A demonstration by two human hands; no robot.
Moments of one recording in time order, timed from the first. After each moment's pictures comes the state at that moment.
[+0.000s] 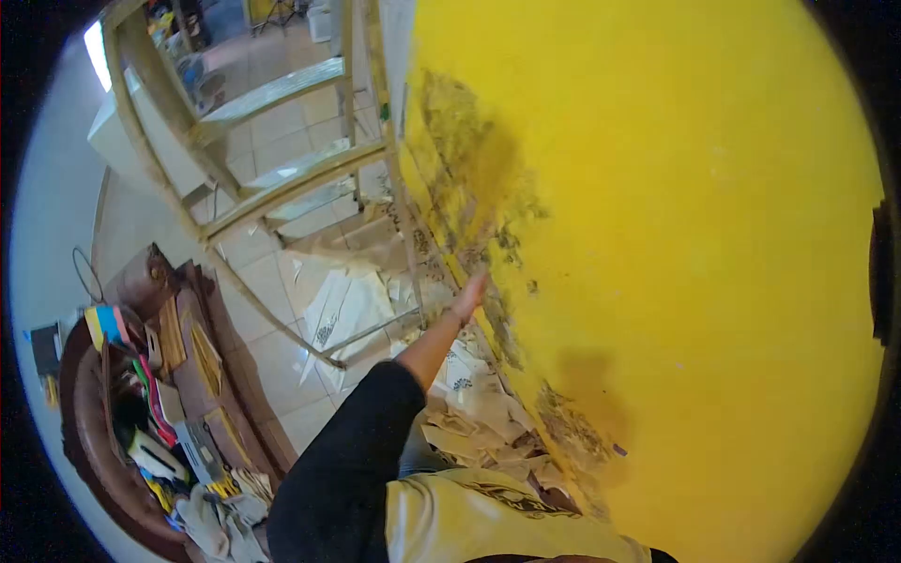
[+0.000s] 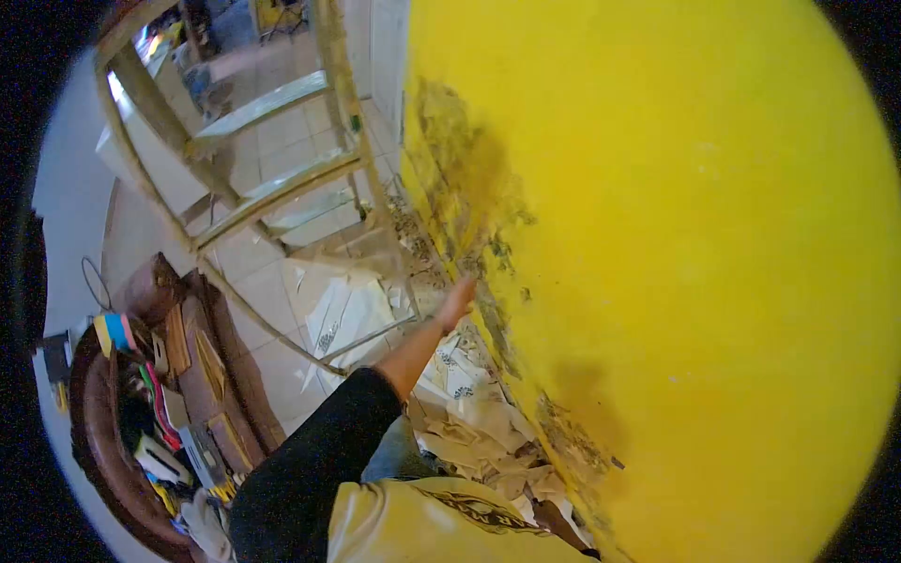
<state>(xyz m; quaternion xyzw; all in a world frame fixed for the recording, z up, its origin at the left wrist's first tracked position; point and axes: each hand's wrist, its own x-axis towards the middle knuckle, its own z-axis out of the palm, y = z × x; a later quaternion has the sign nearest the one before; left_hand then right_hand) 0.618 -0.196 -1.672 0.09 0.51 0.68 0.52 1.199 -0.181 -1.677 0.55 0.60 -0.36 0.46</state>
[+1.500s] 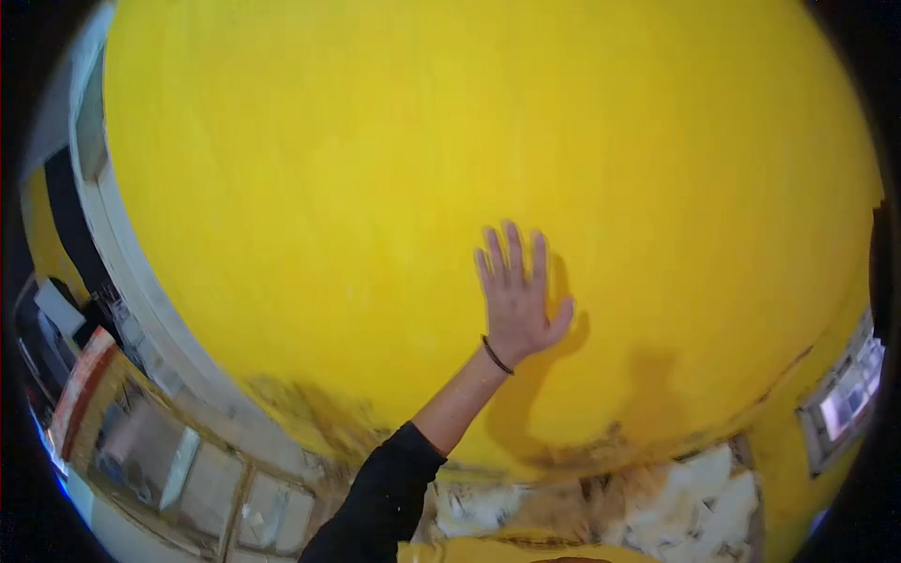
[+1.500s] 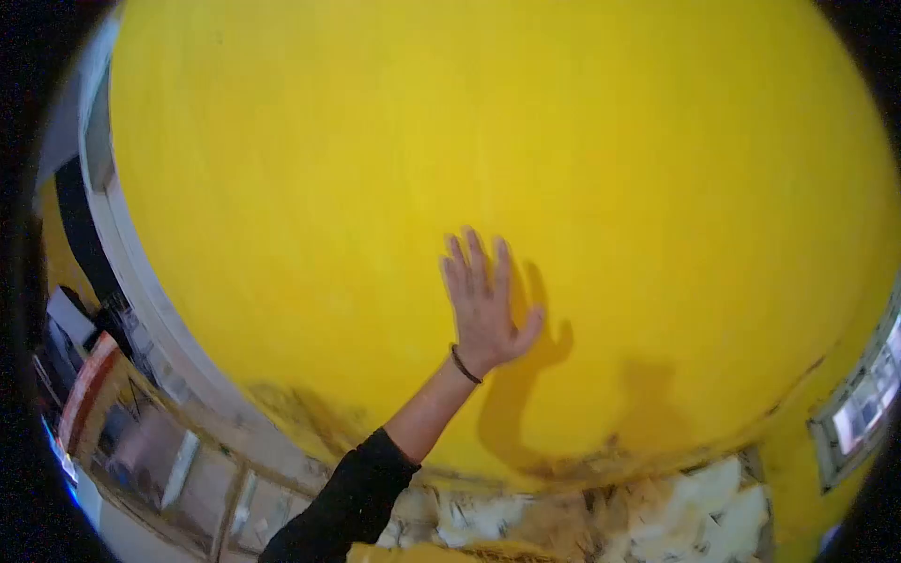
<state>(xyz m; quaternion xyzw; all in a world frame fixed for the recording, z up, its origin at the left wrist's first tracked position) 0.854 -0.044 -1.202 0.73 0.35 0.53 -0.26 1.223 -0.233 -1.640 0.73 0.50 -0.46 -0.06</state>
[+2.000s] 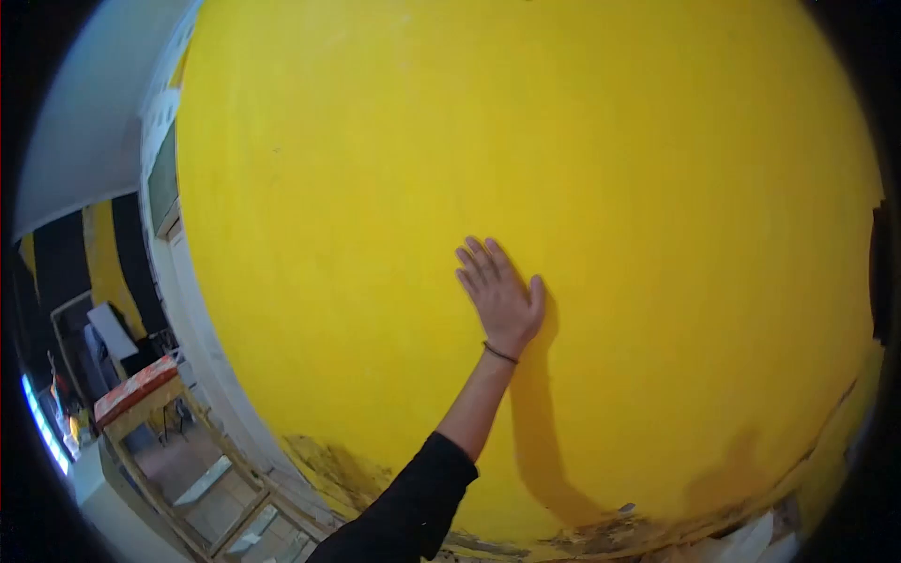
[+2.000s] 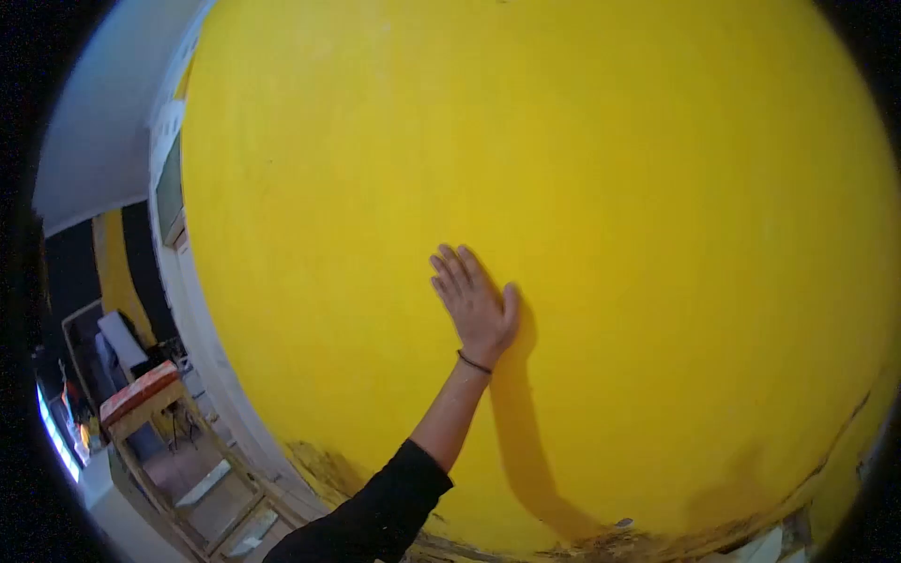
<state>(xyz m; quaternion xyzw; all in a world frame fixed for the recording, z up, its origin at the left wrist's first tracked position) 0.910 0.012 -1.100 0.59 0.44 0.56 -0.39 1.331 -0.168 -1.675 0.76 0.39 -0.47 -0.22</state>
